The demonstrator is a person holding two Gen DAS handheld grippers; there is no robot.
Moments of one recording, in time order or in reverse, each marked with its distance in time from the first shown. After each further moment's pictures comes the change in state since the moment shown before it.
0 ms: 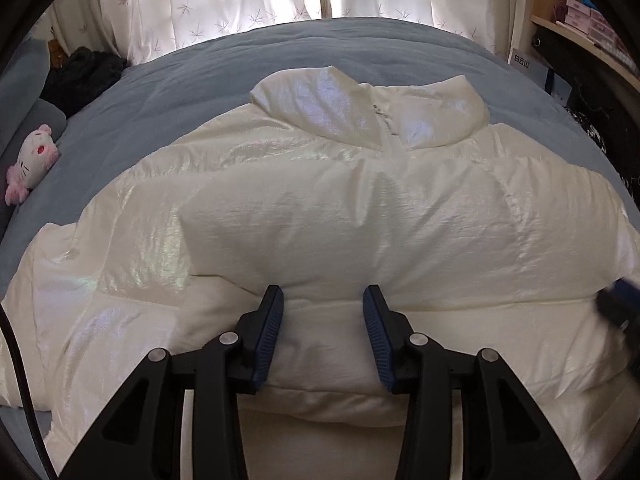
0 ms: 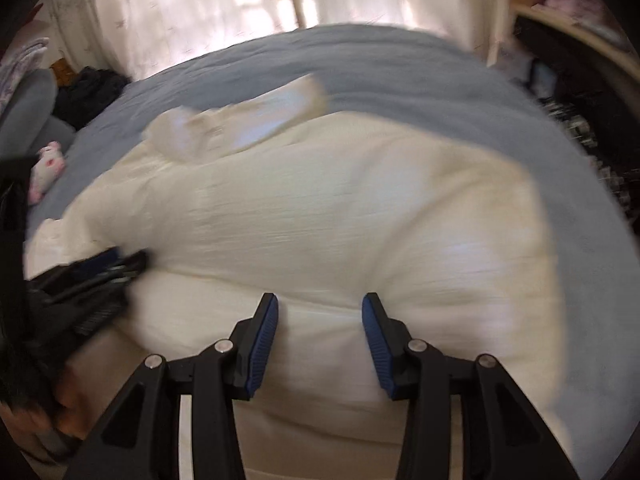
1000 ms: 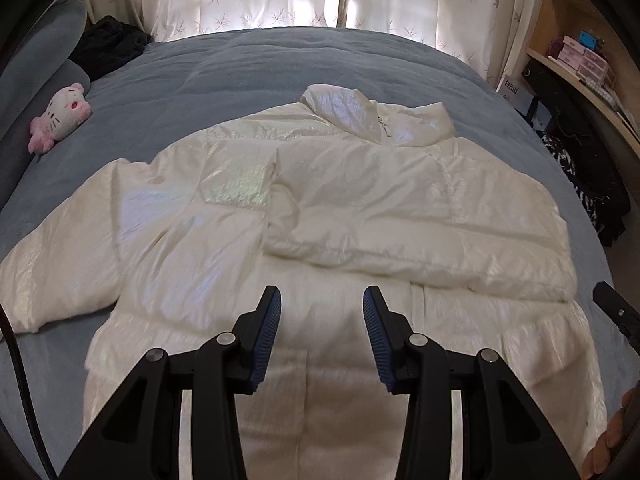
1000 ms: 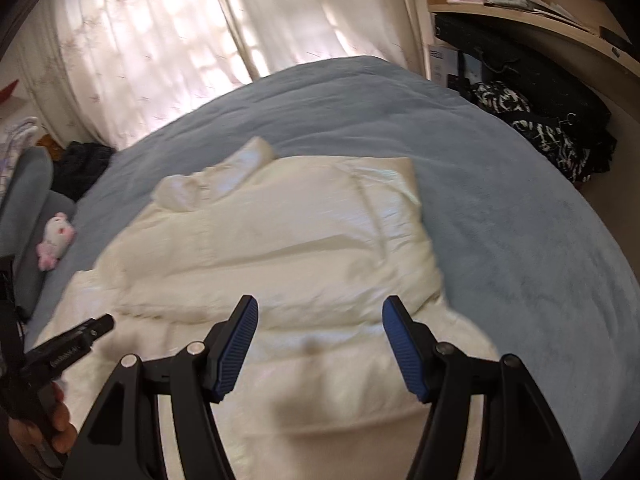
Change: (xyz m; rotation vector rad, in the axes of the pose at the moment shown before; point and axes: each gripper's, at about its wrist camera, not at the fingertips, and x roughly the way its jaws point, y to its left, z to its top) left arm -0.132 0.046 -0.061 -0.102 0.013 -0.092; right arm -0.117 -0.012 -0.045 0.208 -0.086 0.112
